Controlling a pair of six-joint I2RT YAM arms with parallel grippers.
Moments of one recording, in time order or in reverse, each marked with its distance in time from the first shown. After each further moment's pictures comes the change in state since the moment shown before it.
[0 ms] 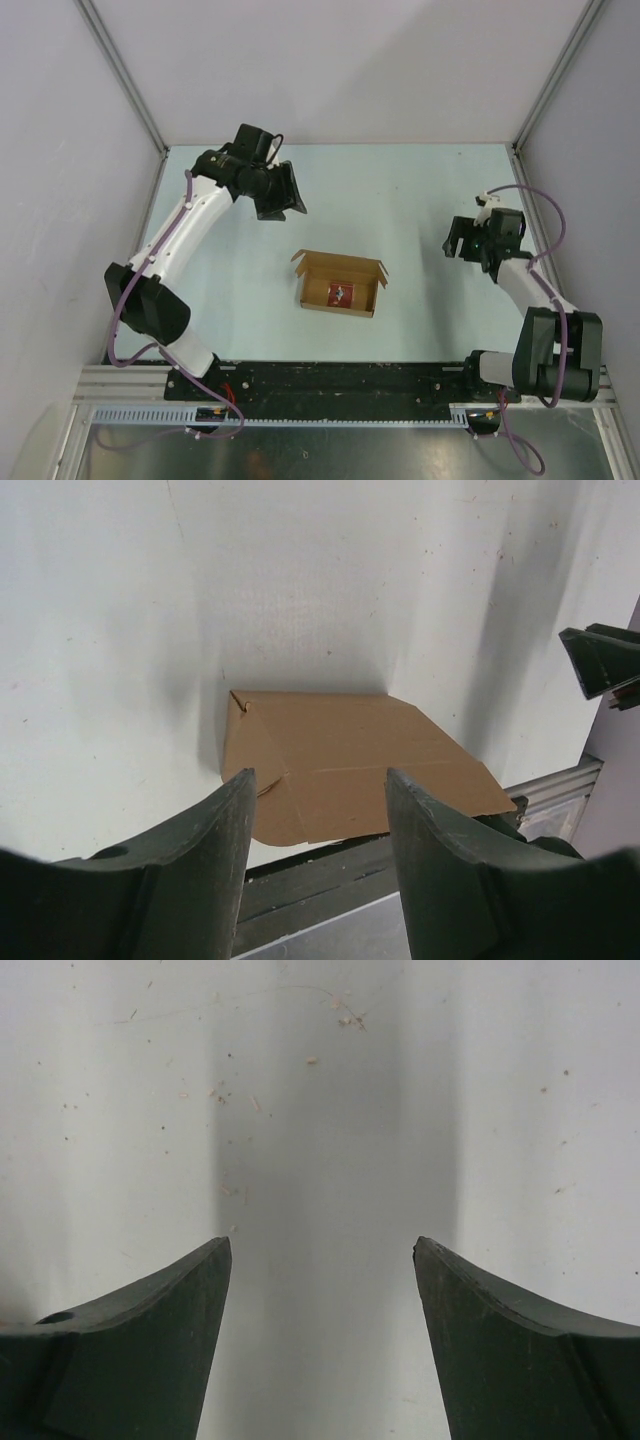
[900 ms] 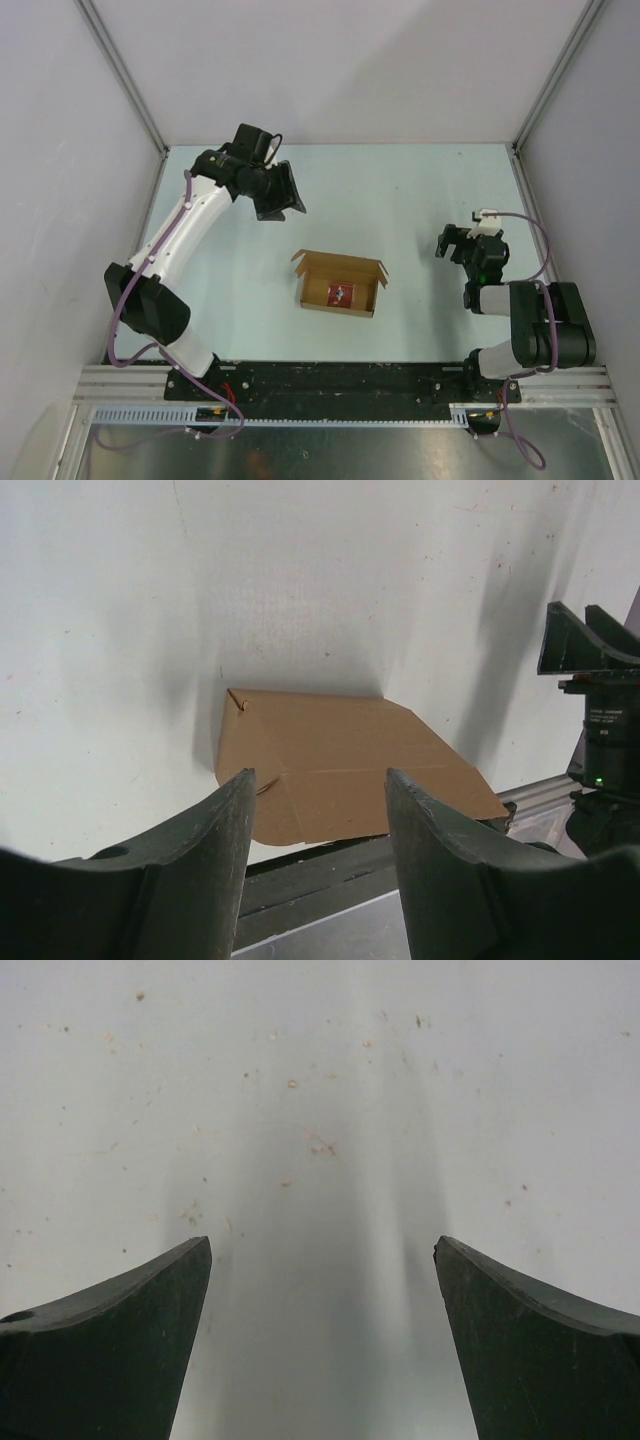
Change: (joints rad) left arm 0.008 0.000 0.000 -0.004 -0.005 -0.037; right arm 0.083 0.139 -0.392 0.993 0.184 0.026
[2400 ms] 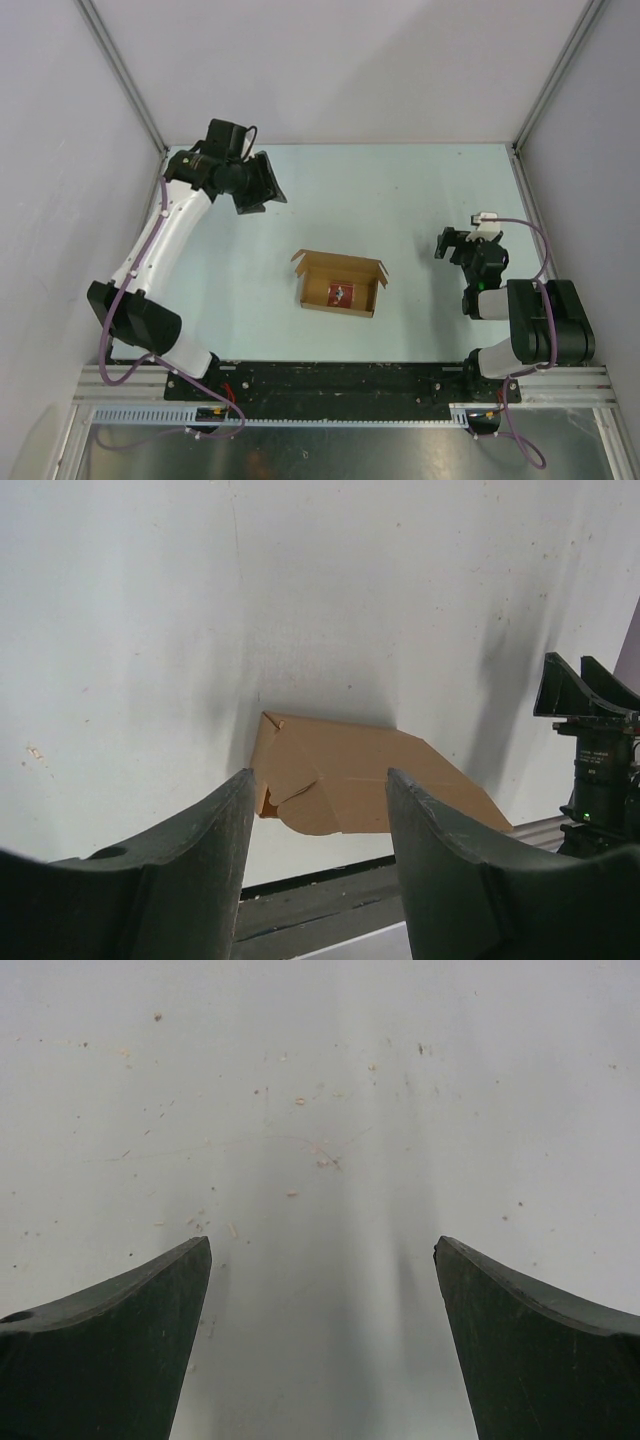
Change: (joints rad) left arm 0.084 -0.082 0.001 -0.011 -0.046 0.028; right arm 0.008 0.022 -0.081 0.187 0.016 -0.027
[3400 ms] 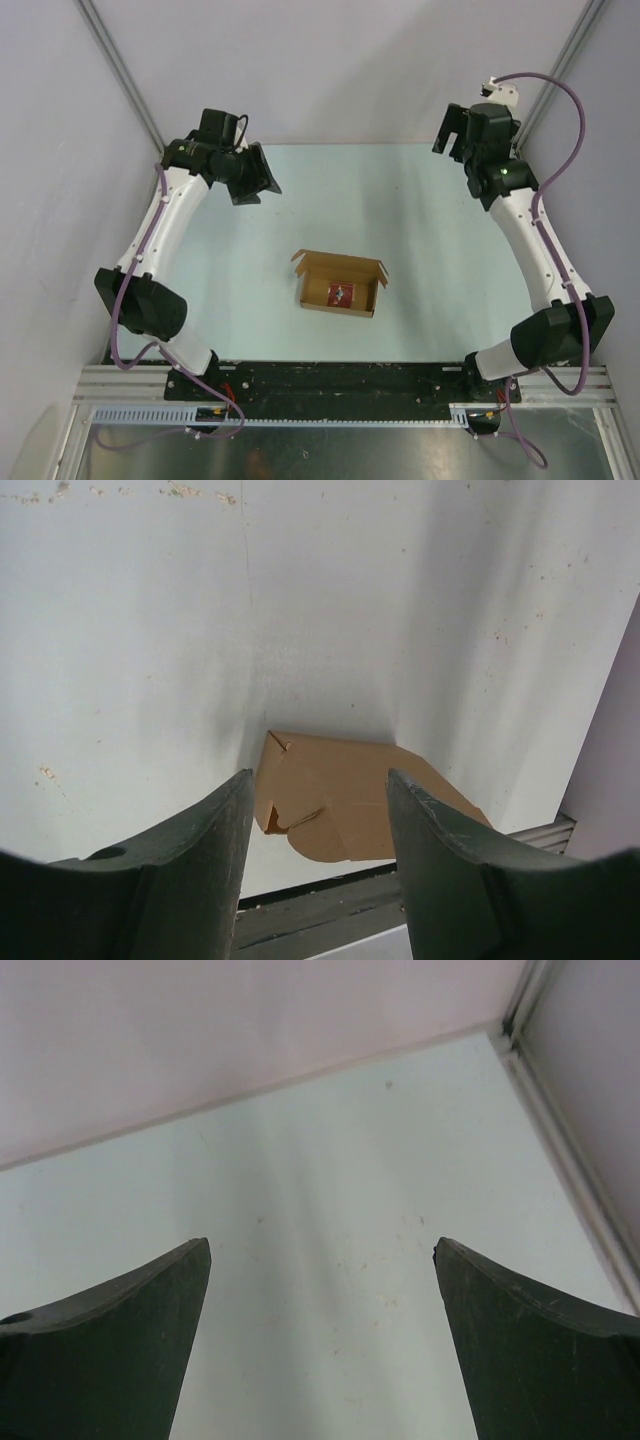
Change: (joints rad) left arm 0.076 0.088 0.090 -0.018 0.055 0.040; right arm 0.241 -0.024 1.274 -1.396 0.414 0.165
